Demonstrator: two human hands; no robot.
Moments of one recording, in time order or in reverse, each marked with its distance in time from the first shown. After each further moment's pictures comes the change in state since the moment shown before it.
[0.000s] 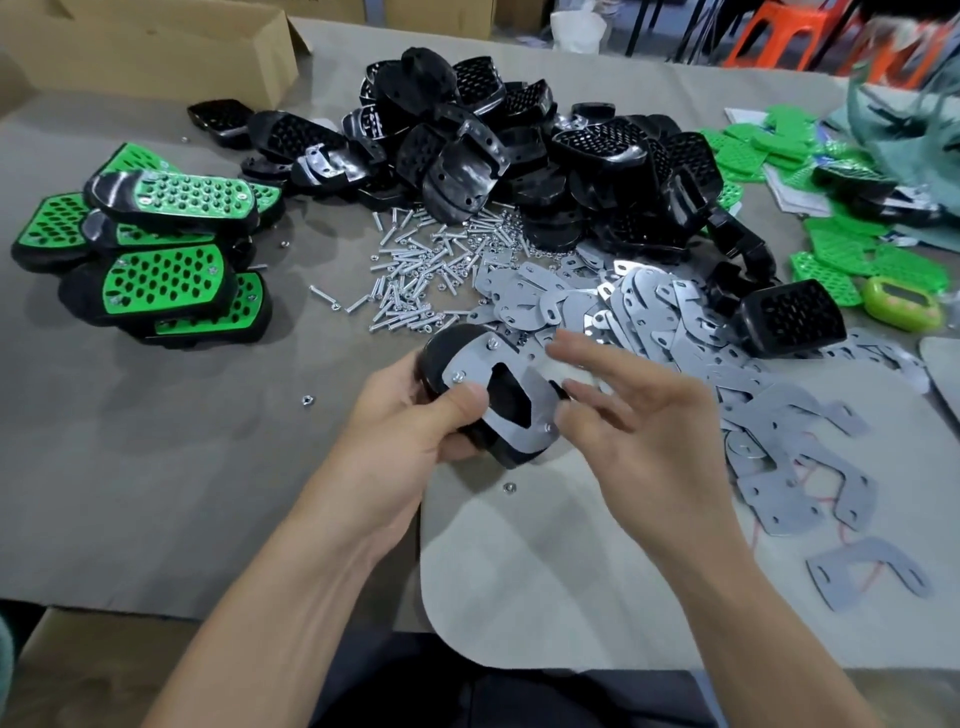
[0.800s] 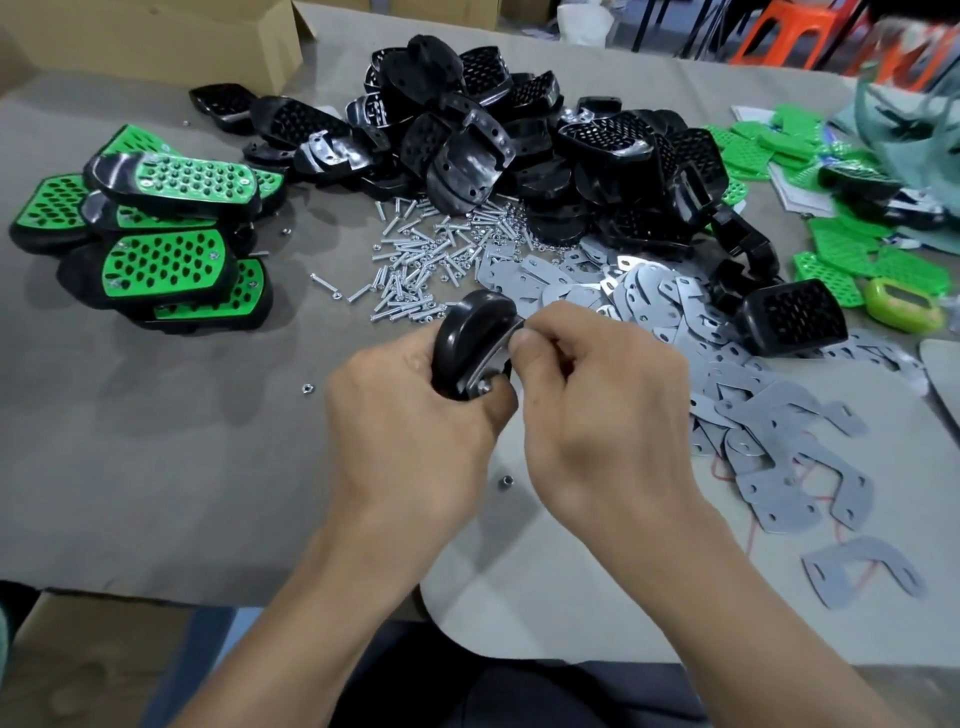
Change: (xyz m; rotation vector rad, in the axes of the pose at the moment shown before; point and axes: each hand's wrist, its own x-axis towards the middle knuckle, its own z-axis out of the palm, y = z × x) left_hand -0.014 0.016 0.025 0.668 0.424 0.403; right_hand 0.011 -0.048 0.033 -0.570 0.079 -0.103
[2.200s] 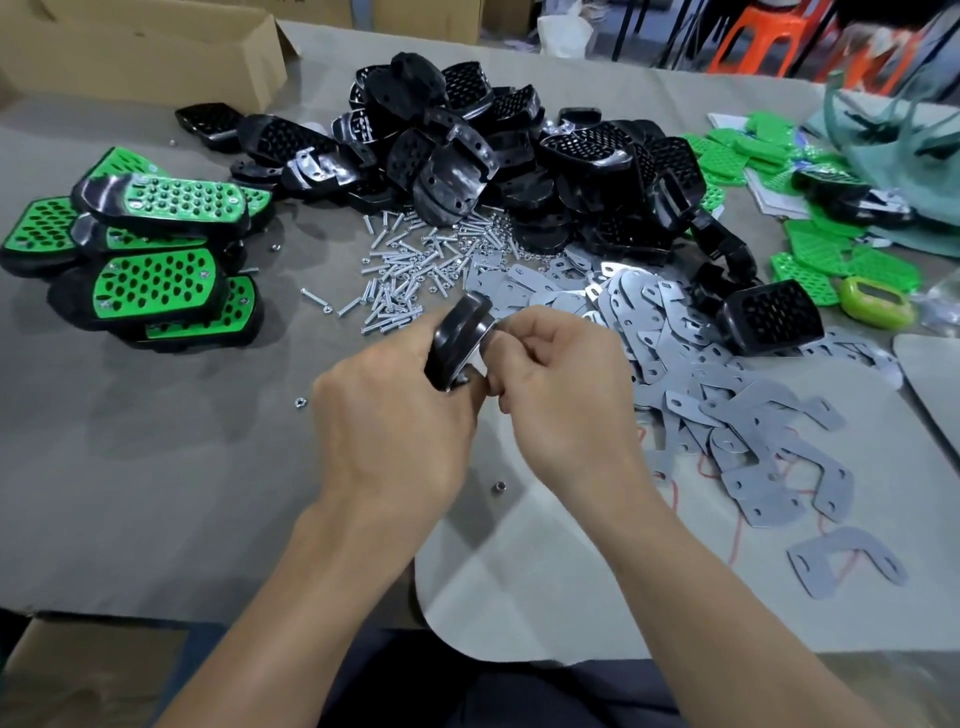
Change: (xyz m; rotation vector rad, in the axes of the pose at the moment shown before) left_hand 0.011 -0.003 0.000 0.328 0.089 0.195; right_hand 0.014 0.015 0.027 0.448 -0.082 0.252
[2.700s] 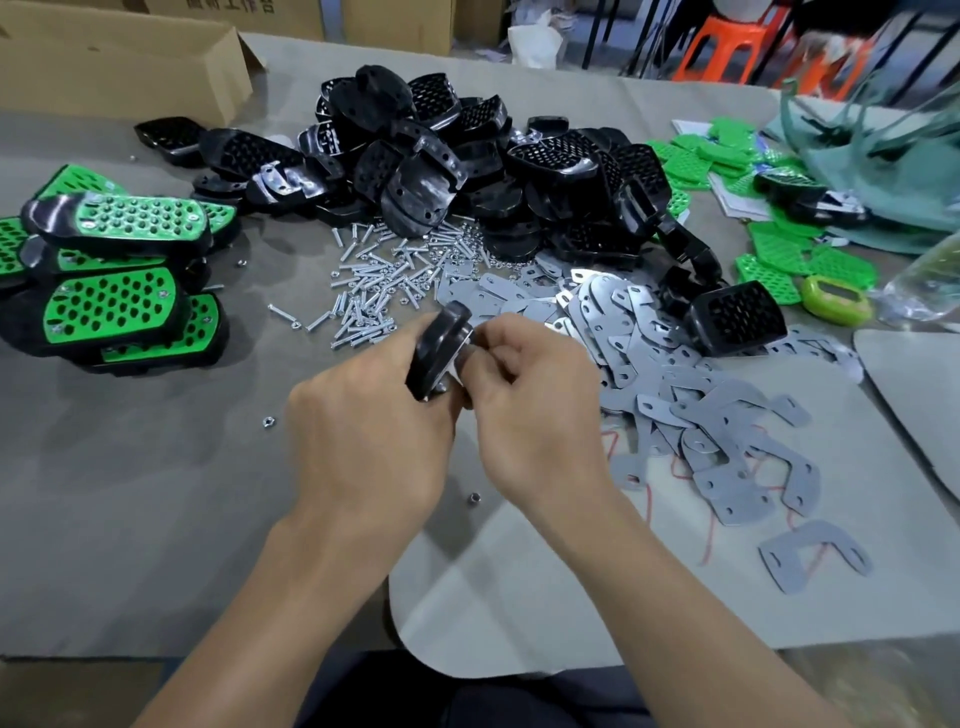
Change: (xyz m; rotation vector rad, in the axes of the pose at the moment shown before) left_hand 0.005 0.006 0.003 0.131 0.011 0.144; right_hand 0.002 0.009 -0.001 -0.064 0.068 -0.086
